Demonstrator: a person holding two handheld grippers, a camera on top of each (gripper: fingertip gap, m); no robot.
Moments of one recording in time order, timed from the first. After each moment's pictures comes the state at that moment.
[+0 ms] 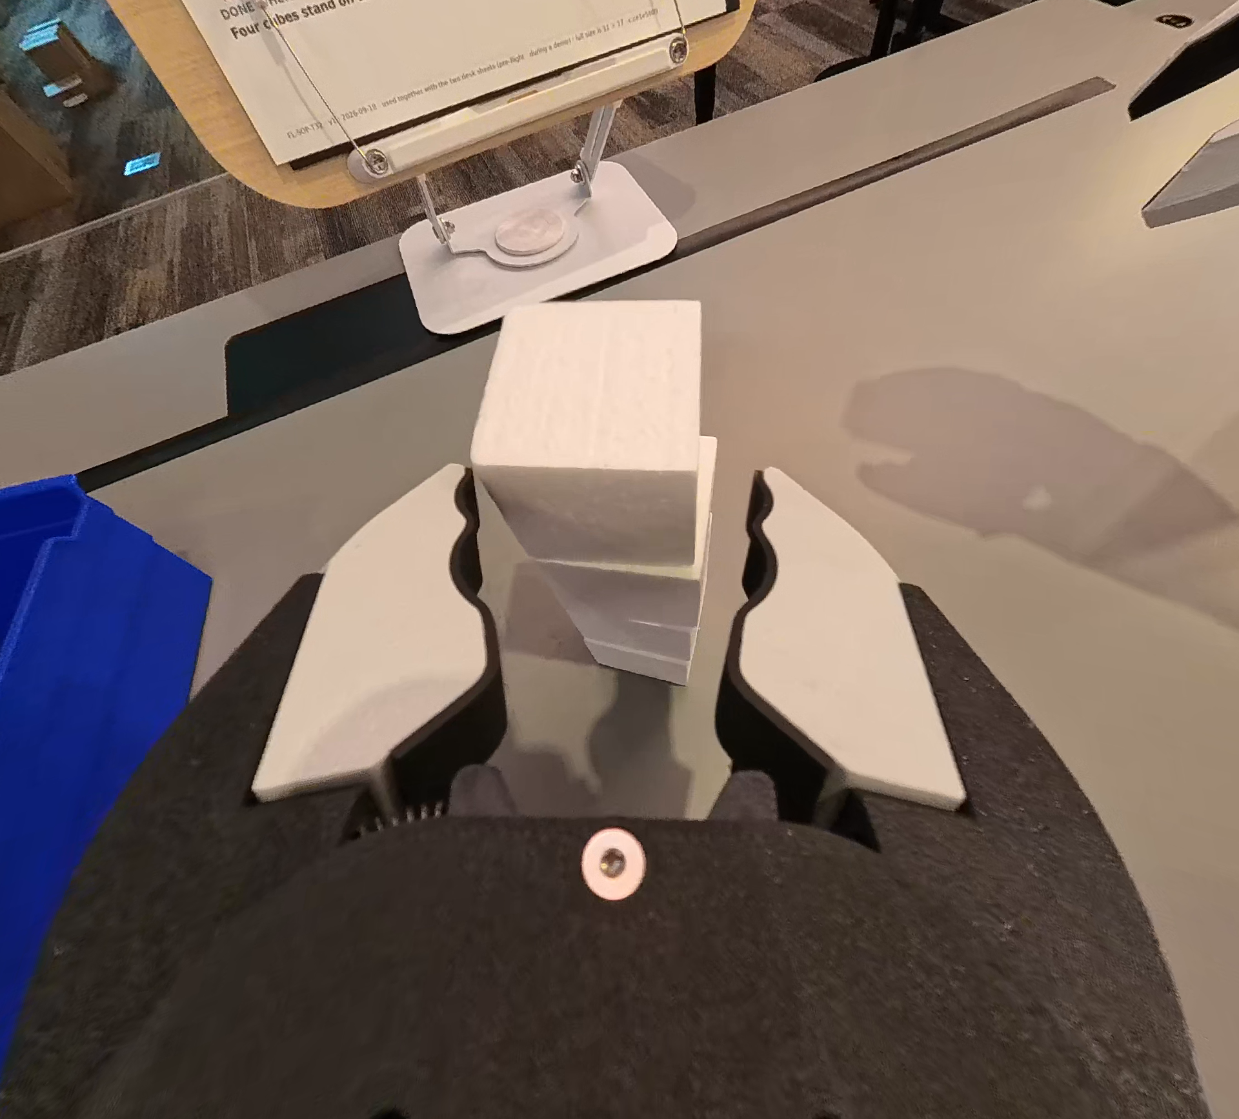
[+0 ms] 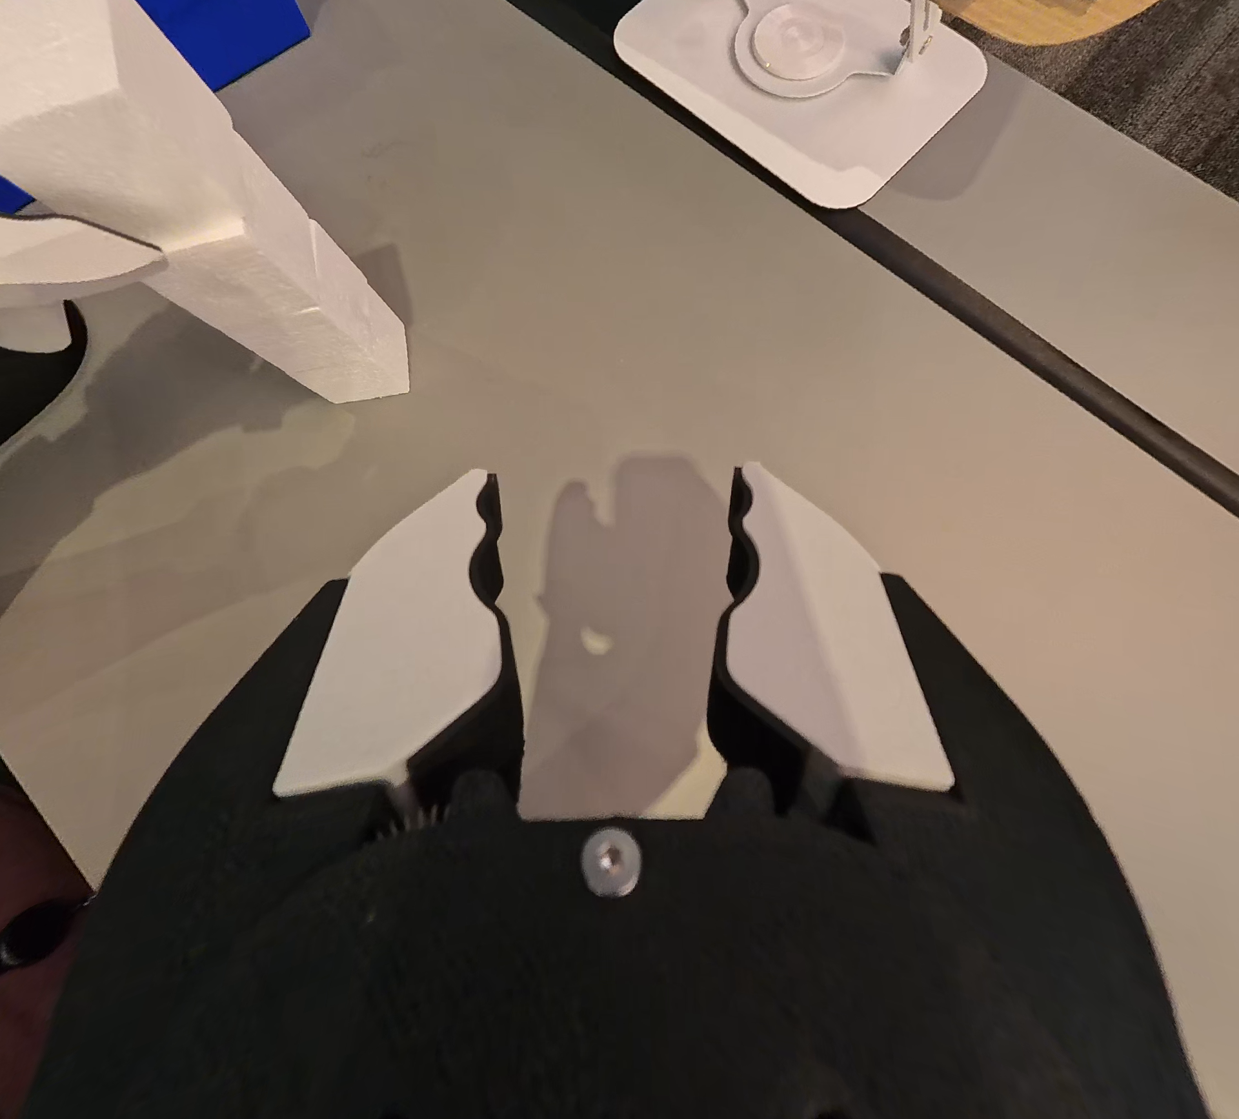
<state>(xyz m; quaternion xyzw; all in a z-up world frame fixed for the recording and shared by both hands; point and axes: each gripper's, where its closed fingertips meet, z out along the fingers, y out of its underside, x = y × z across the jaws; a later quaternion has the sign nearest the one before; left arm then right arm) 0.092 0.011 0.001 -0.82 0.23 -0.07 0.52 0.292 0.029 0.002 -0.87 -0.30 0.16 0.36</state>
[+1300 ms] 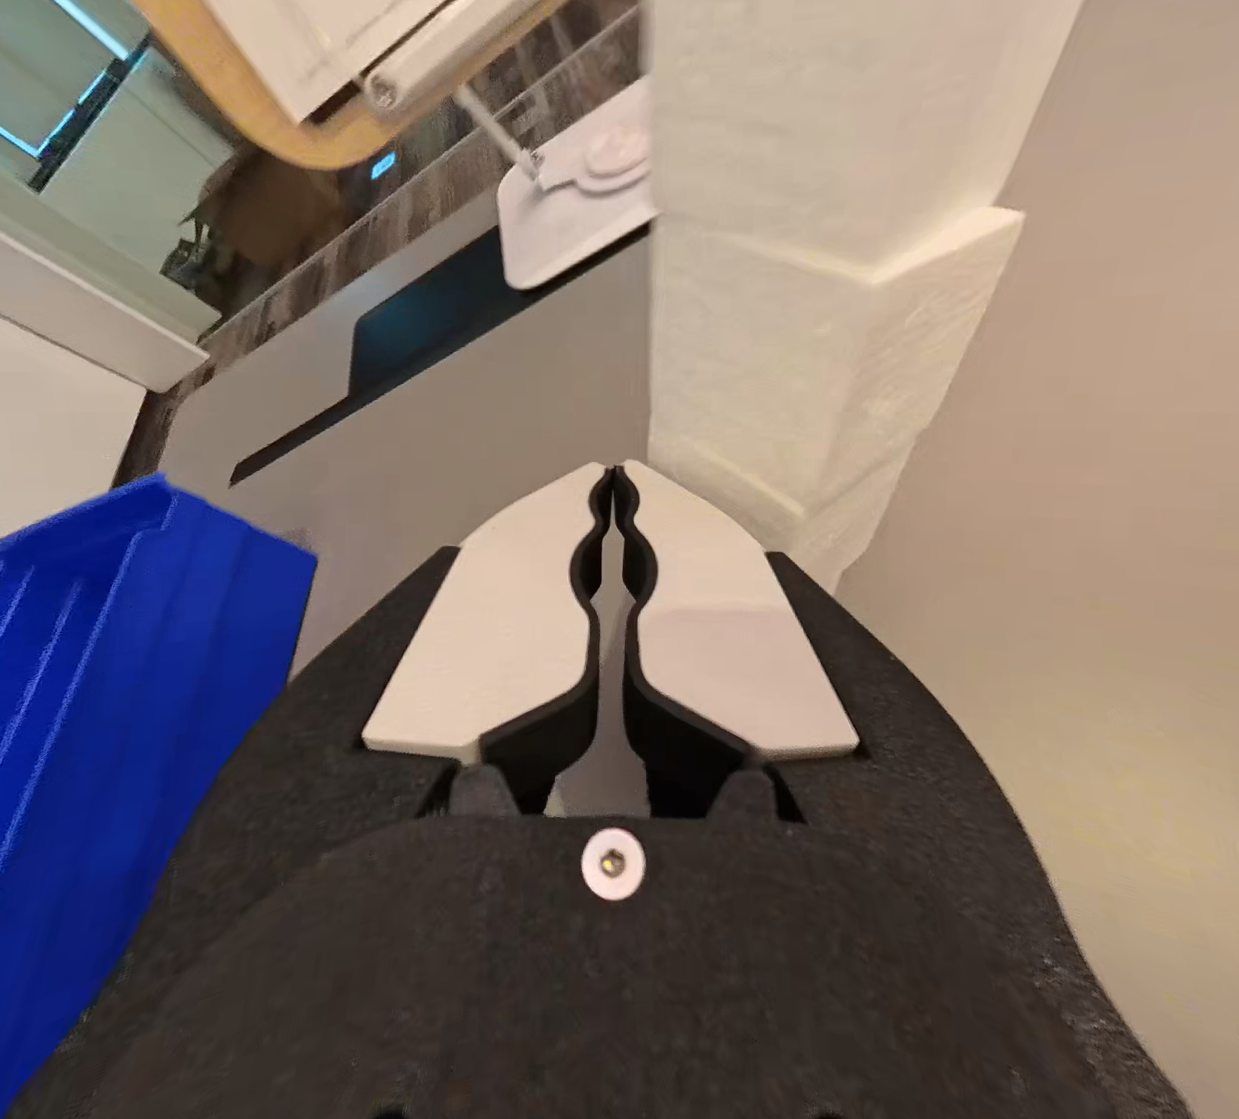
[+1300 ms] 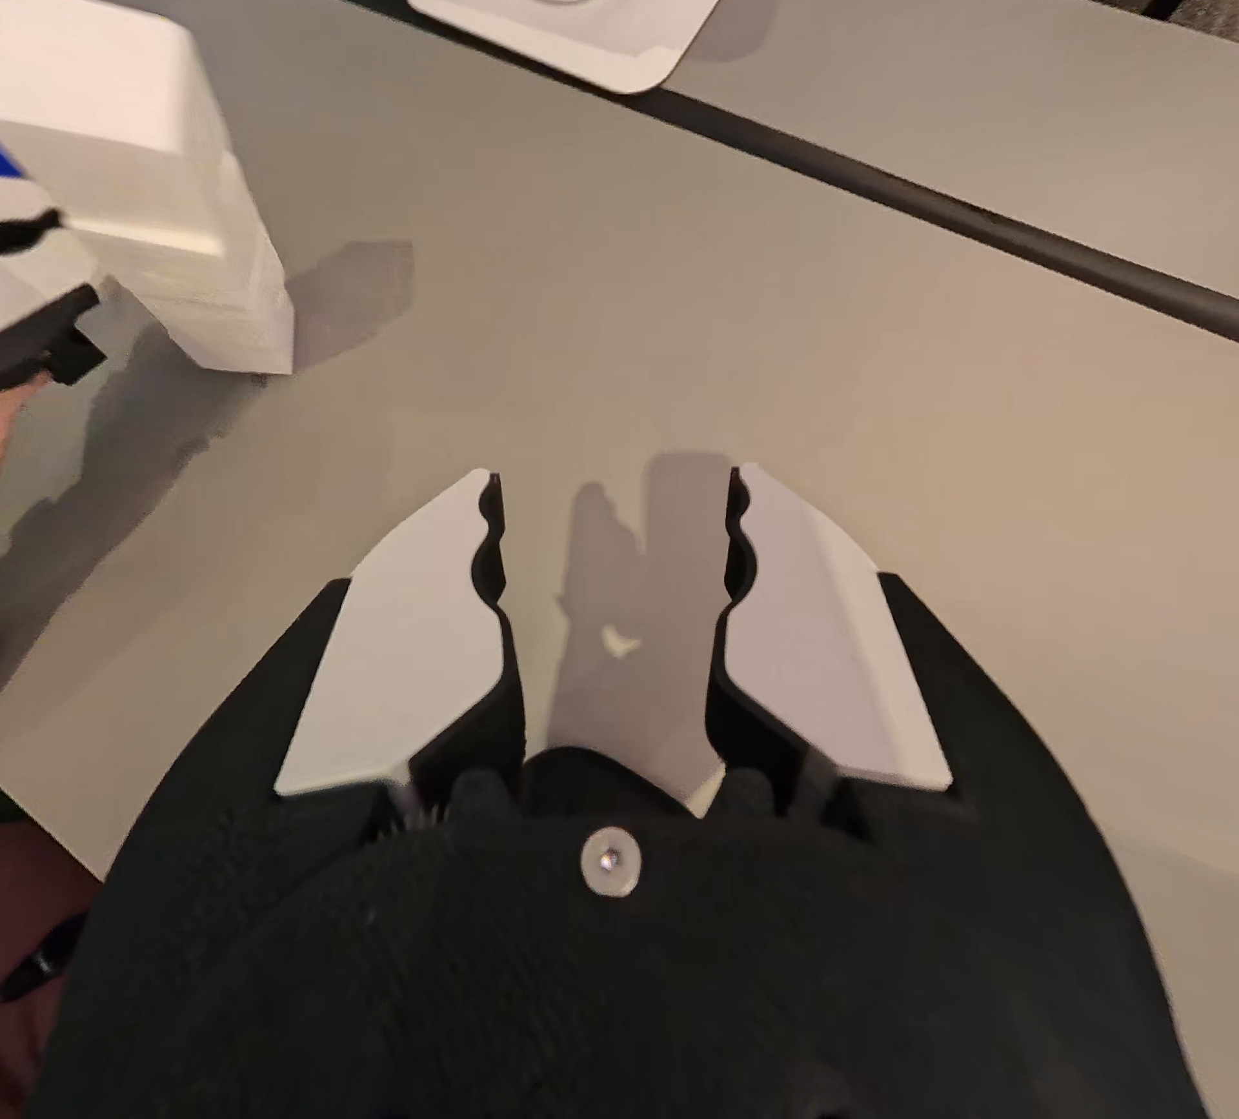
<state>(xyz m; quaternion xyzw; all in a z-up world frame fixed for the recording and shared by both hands) 0.109 0.048 -0.061 -0.82 0.23 0.13 0.51 0.399 0.018 -0.005 -0.90 -0.19 0.15 0.36</state>
